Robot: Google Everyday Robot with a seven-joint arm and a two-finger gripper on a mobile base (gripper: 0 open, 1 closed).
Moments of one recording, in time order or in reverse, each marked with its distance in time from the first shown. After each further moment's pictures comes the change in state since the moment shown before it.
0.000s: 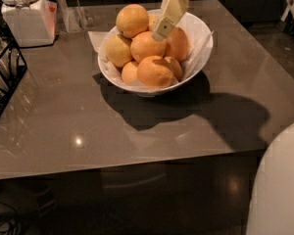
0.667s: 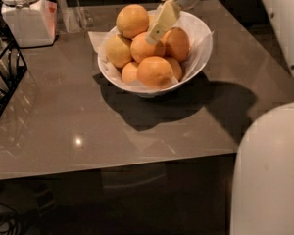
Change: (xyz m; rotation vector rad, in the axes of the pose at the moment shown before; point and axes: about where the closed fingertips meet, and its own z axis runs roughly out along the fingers) arm 0.009 -0.020 0.036 -0.025 -0.078 0.056
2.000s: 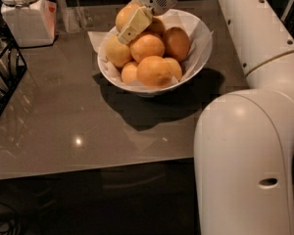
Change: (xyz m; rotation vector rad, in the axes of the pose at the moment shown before) arm -0.045 0.005 0.066 -0.179 -0.139 -0.013
